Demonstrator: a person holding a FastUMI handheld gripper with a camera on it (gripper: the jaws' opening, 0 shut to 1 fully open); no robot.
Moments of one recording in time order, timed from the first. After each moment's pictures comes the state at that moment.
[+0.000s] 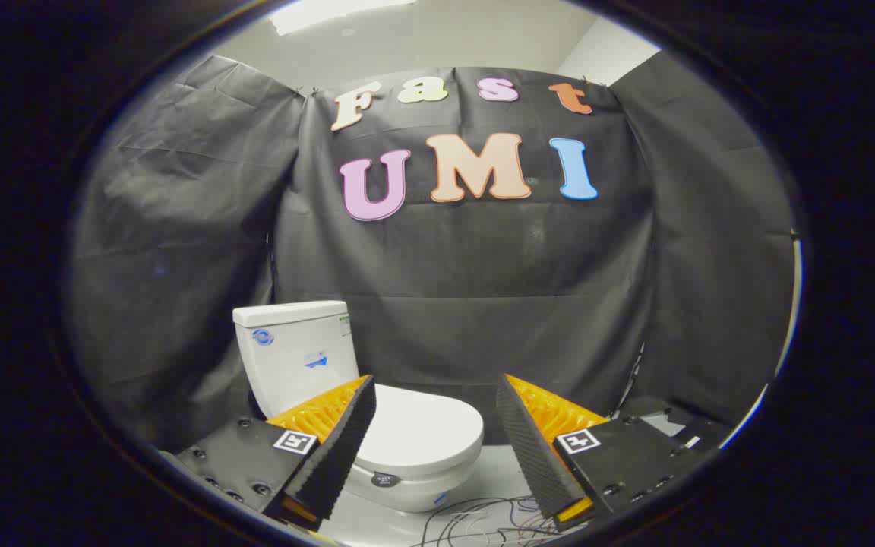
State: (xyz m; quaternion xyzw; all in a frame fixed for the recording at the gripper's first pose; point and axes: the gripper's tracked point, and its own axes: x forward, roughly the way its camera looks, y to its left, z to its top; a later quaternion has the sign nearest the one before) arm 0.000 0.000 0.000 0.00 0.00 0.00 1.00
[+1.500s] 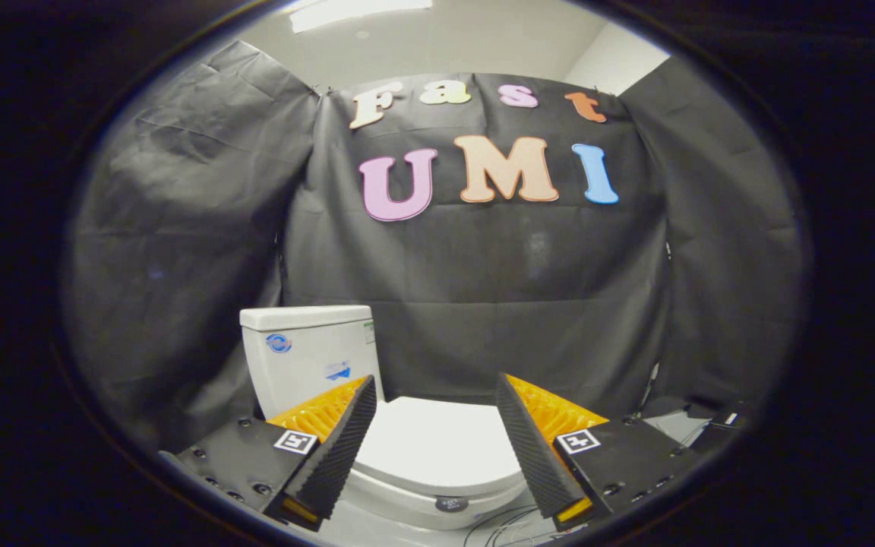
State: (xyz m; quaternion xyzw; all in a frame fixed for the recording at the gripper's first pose) arm 0.049 0.107 -0.040 0.00 -0.04 -0.02 1.00
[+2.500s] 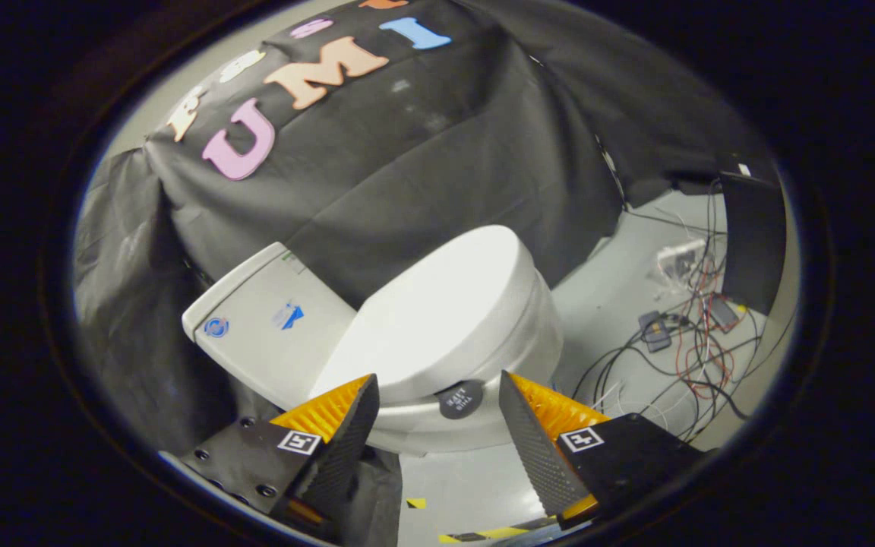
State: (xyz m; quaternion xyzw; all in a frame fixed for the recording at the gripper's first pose) arm 0.055 0.084 -0.265 0.32 0.19 -0.09 0.92
